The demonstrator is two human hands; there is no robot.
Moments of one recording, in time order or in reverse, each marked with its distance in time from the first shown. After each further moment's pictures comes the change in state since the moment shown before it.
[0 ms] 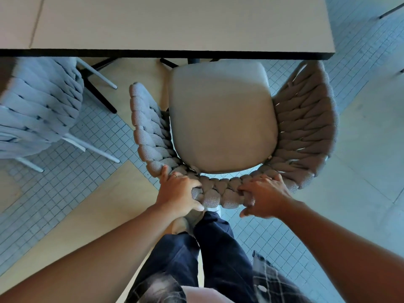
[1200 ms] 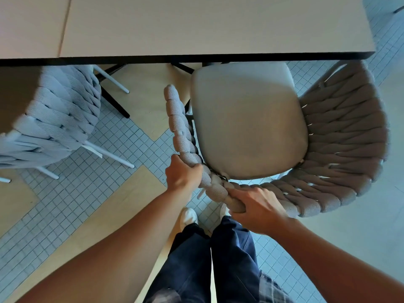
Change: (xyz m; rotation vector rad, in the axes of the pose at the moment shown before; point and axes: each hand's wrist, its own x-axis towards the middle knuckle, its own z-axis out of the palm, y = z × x) left_hand 0.026 -0.053 -0.054 -0.881 0.276 -0.673; right_hand 0.033 -0.111 0.007 0.217 0.255 -0.059
